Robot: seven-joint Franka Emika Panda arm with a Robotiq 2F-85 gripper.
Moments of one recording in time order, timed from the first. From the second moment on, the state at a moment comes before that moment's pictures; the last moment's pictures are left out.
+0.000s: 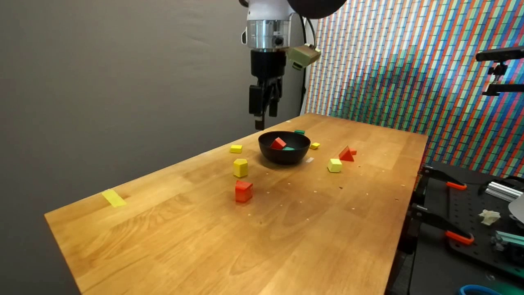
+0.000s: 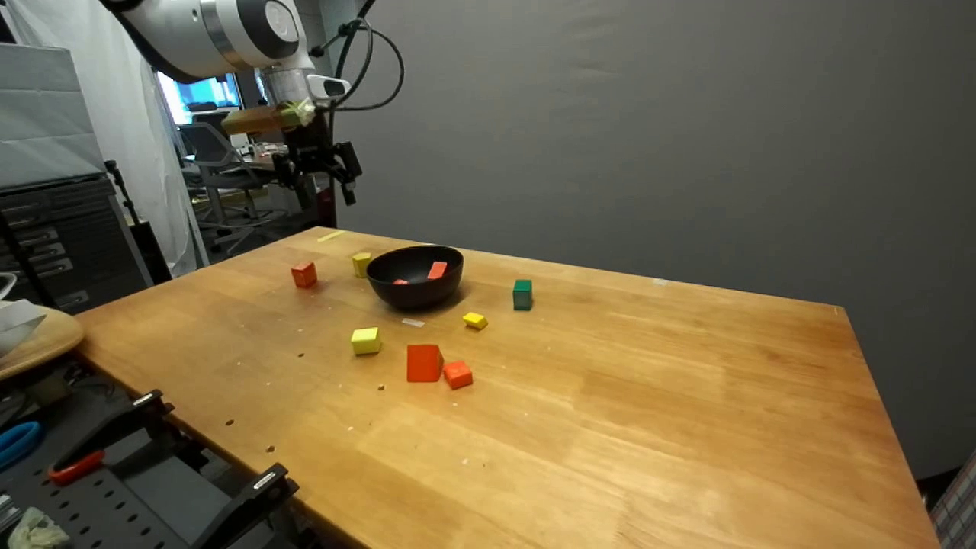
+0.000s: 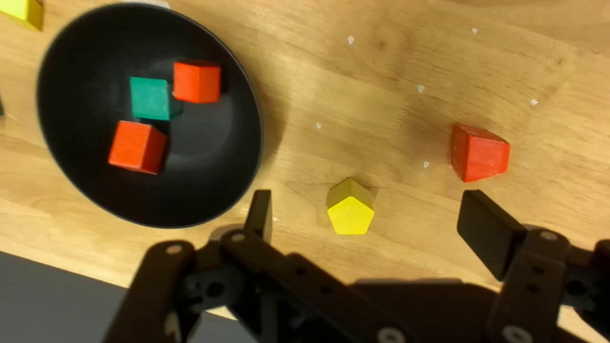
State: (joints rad) arm 0.27 0.32 0.13 -2.03 -0.21 2.36 0.20
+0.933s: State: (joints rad) arm 0.32 0.68 0.19 -1.78 -0.20 2.45 0.01
